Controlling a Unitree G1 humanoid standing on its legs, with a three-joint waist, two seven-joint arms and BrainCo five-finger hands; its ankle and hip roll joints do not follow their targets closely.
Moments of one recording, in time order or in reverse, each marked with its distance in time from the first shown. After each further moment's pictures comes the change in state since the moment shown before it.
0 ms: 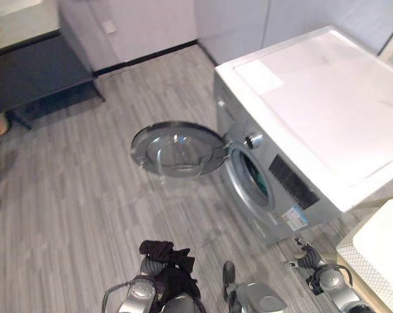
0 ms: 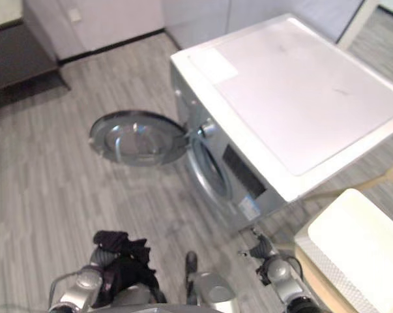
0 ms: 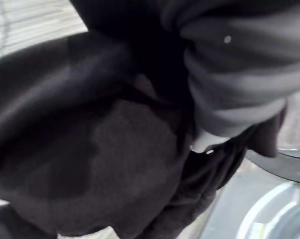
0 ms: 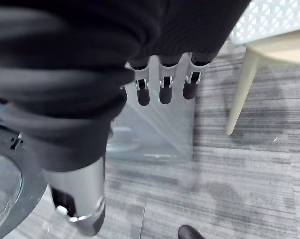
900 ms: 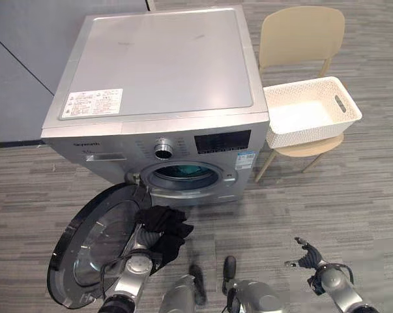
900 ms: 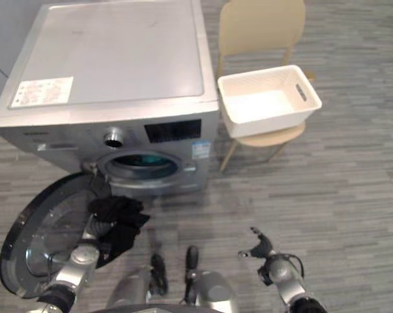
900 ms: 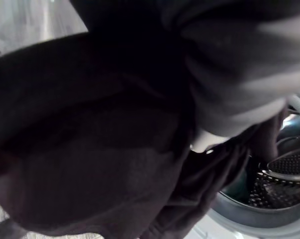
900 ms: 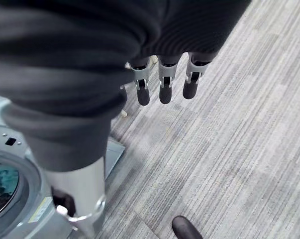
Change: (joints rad) left arm -0.083 0.014 0.049 -0.103 -0.013 -0.024 0.032; right arm -0.022 -0.027 0.033 -0.028 0.008 -0.006 0.000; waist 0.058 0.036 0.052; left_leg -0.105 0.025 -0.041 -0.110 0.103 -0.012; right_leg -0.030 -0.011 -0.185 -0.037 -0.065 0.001
